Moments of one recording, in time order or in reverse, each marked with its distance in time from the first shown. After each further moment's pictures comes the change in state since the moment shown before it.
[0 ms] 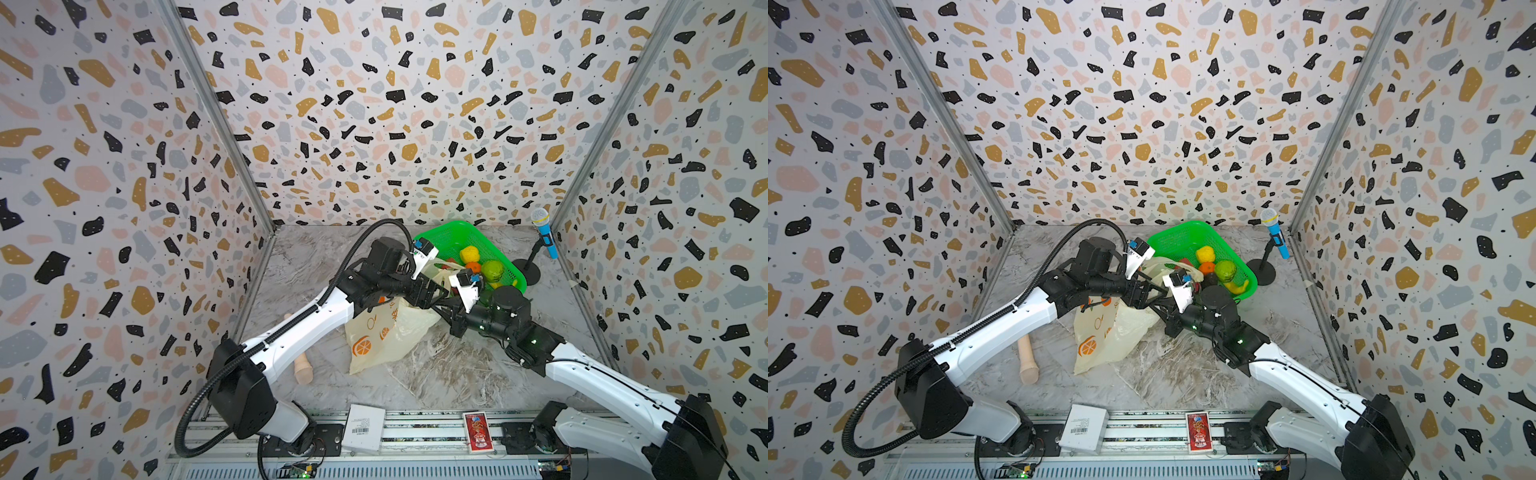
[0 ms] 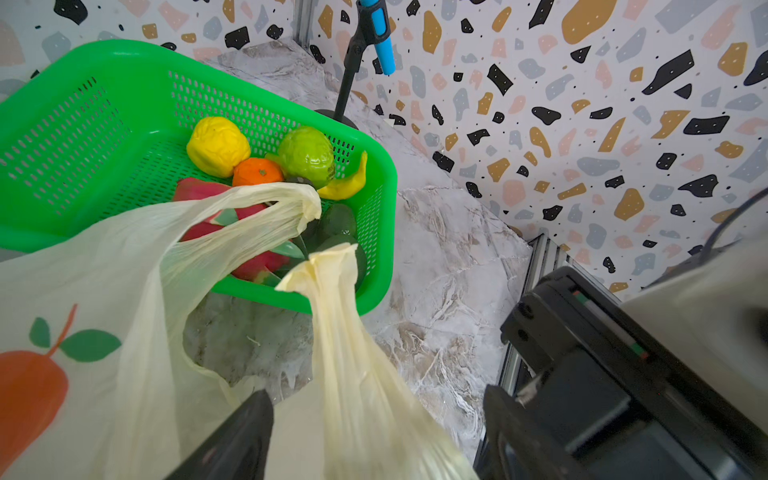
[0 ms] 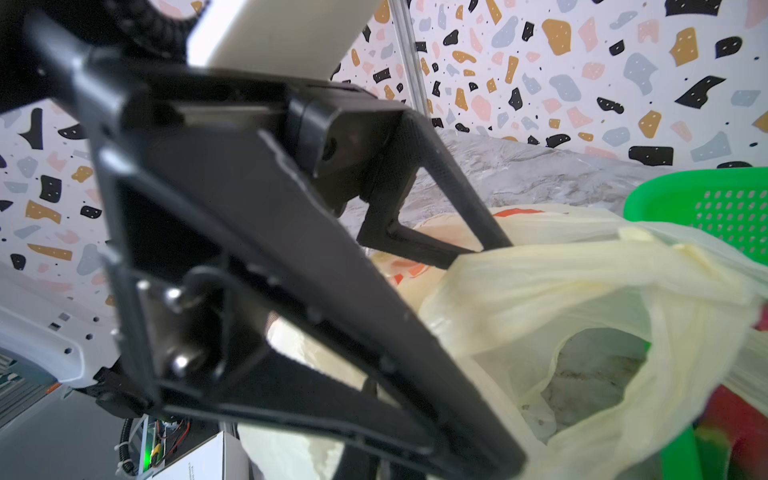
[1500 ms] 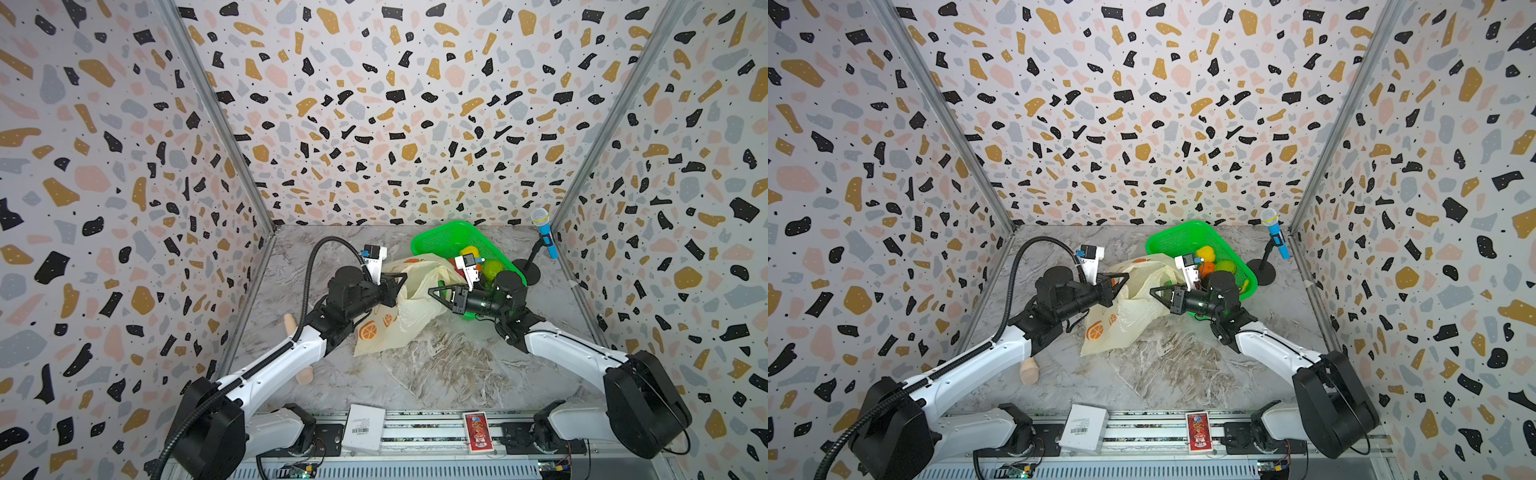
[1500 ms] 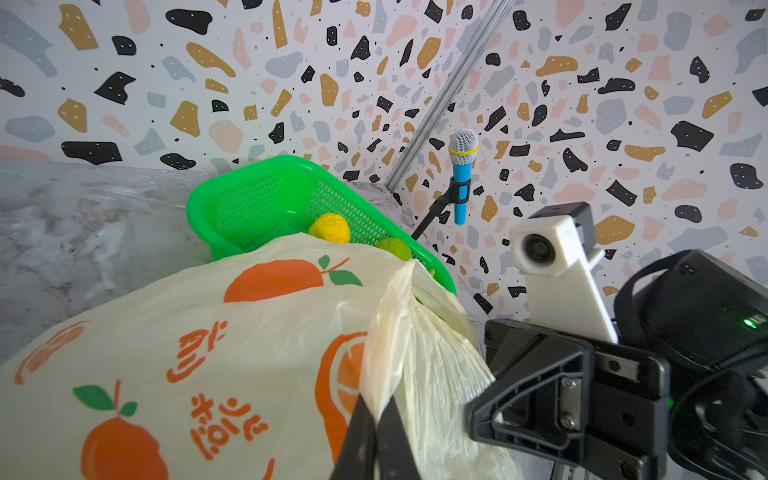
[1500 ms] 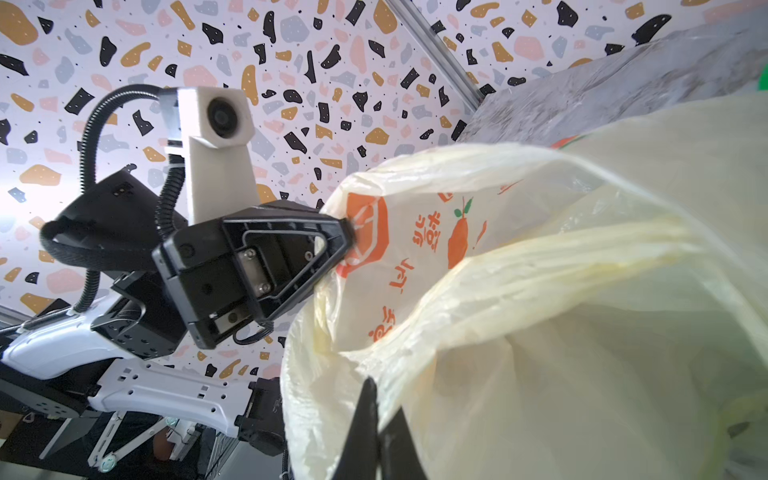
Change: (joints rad) left arm 0.135 -0.267 -0.512 0.626 -0.196 -0.355; right arm -0.207 0.251 -0.018 0.388 -0.389 0.466
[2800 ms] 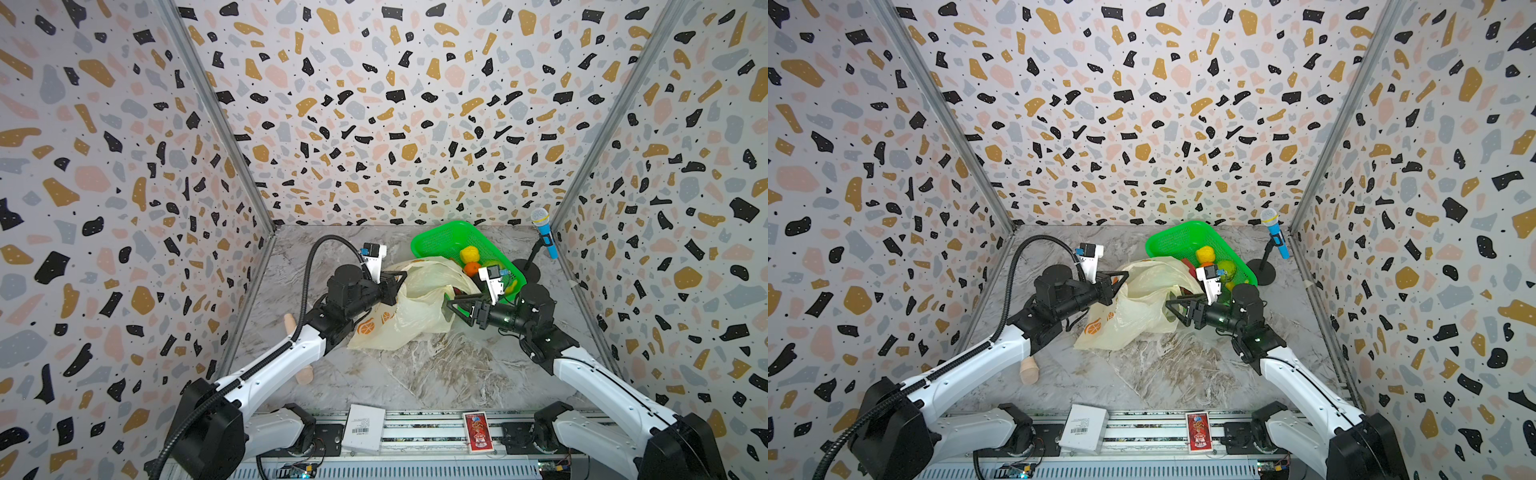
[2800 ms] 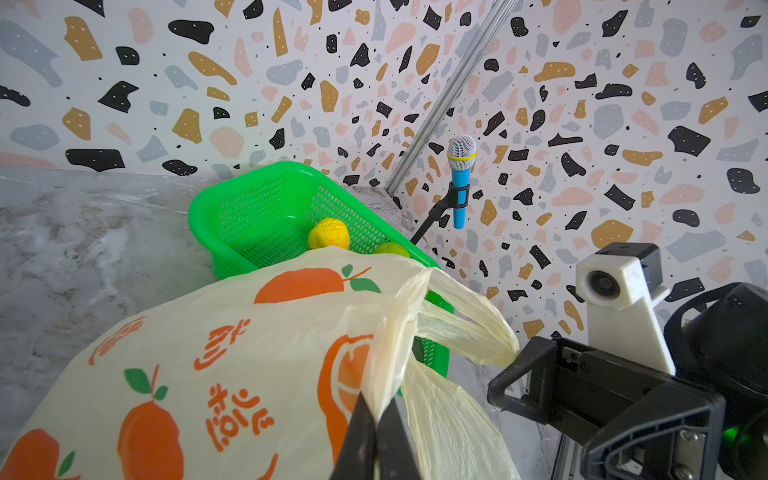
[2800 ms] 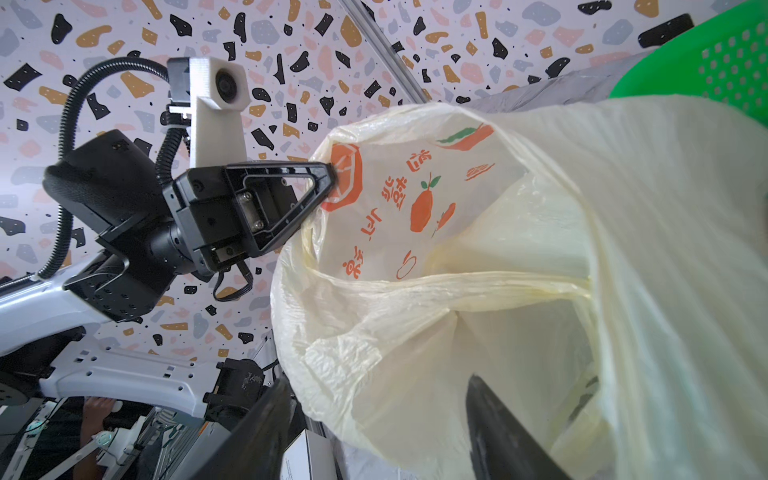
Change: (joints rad) left arm -0.004 -0.009 0.016 -0.018 0.001 0.006; right arm -0.101 -0.287 -0.122 -0.267 0.014 -0.114
